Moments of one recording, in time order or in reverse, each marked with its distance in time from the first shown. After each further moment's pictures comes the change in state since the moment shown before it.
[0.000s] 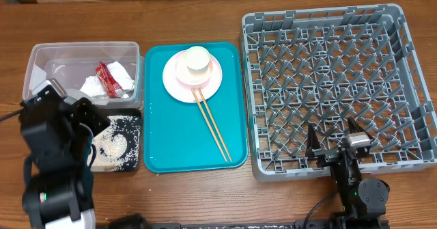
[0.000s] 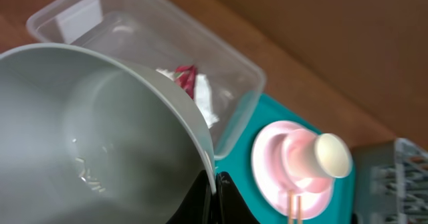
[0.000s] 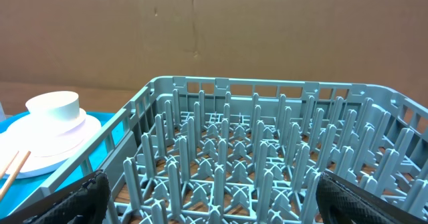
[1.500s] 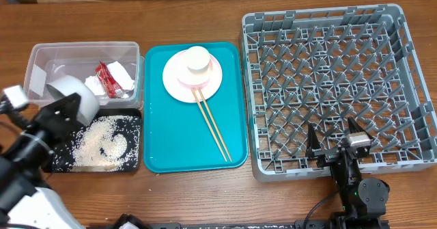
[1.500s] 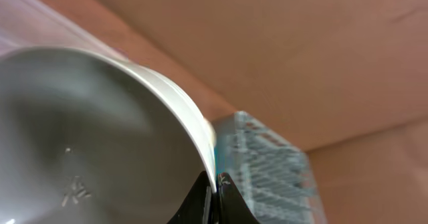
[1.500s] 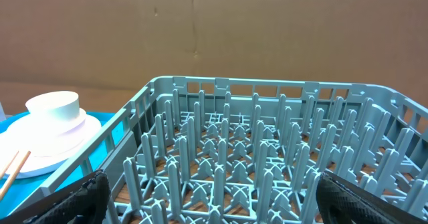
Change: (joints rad) left arm 0.631 0.195 0.000 0.033 1.178 0.224; right arm 0.000 0.000 0.000 0.000 0.000 0.000
